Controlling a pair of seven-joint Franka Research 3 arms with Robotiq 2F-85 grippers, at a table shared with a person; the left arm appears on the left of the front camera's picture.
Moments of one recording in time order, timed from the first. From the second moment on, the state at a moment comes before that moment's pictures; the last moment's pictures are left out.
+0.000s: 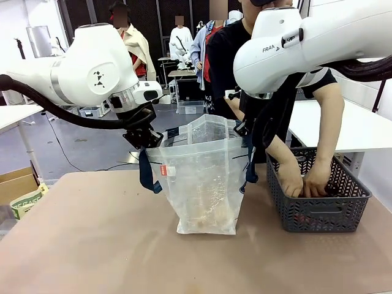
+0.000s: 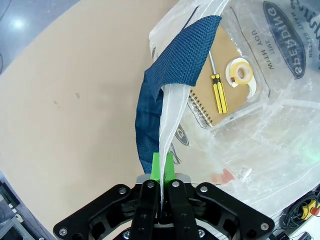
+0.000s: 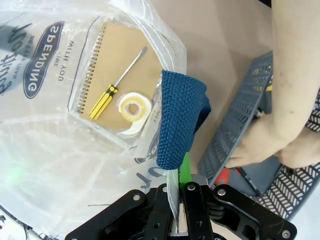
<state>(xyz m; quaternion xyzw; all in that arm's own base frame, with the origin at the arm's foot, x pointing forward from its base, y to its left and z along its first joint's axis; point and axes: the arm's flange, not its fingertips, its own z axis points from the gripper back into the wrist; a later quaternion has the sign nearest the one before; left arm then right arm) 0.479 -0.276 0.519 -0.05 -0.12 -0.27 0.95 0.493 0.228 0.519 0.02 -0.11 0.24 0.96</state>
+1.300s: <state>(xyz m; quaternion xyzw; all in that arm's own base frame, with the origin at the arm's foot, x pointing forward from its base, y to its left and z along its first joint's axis) 0.479 -0.276 0.519 -0.05 -0.12 -0.27 0.95 0.493 0.228 0.519 0.02 -0.11 0.24 0.96</state>
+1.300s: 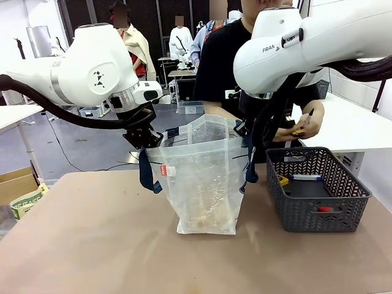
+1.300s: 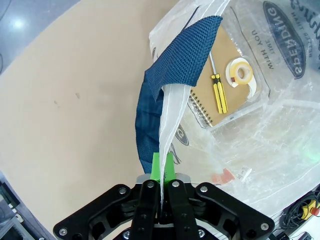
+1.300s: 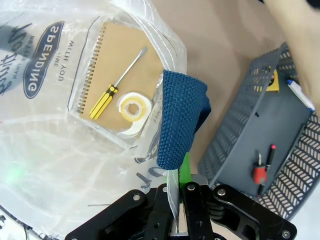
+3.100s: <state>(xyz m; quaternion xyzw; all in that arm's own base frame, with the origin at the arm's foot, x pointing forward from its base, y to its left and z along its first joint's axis) 0.479 -0.276 0.519 -0.05 -0.12 -0.27 0.95 0.493 0.228 0.519 0.02 -0.11 0.24 0.96</state>
